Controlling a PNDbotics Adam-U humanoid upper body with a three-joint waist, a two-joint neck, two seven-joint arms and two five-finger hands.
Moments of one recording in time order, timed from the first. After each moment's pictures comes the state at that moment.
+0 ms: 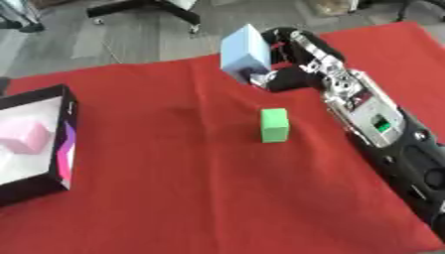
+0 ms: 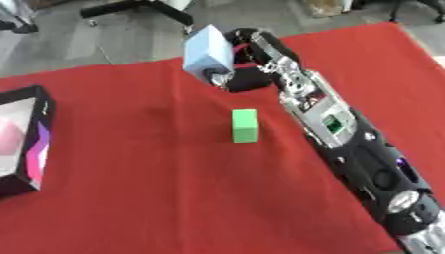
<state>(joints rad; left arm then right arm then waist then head) -0.63 0.66 -0.19 -1.48 -0.29 0.26 -0.11 -0.57 -0.50 0.27 -1.70 -0.03 0.35 -0.07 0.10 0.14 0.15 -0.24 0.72</state>
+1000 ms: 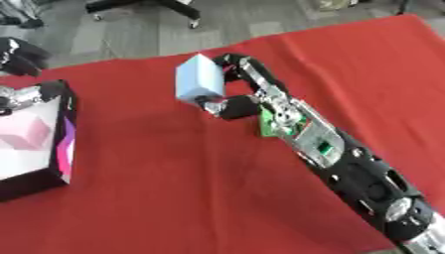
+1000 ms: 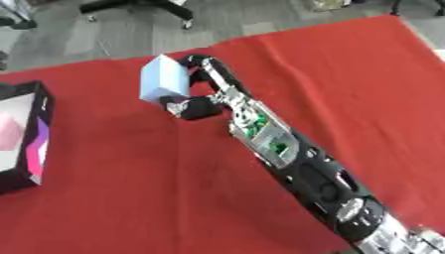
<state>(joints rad) -0.75 0.68 -0.36 -1.68 -0.15 0.25 -0.47 -0.59 -0.36 0.42 -1.58 0.14 0.24 -0.15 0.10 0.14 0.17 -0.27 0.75</state>
